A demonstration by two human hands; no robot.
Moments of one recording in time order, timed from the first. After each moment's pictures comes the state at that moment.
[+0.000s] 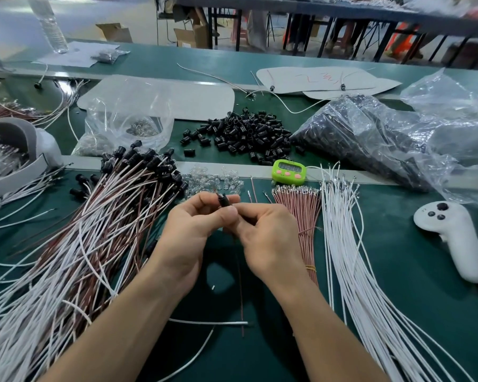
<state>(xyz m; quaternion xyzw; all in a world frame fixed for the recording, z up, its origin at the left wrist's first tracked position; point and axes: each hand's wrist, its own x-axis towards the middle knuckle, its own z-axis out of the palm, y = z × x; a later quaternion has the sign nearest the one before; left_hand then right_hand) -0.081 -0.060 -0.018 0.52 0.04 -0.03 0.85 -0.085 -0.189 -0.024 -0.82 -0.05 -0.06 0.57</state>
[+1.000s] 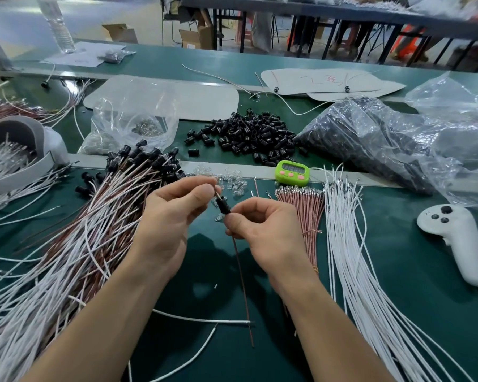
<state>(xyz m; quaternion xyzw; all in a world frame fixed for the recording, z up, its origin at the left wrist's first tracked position) -0.074 -0.035 -0.004 0.56 0.04 0.04 0.83 -0.081 -0.185 -0.023 -0.73 -0.01 -0.01 0.68</state>
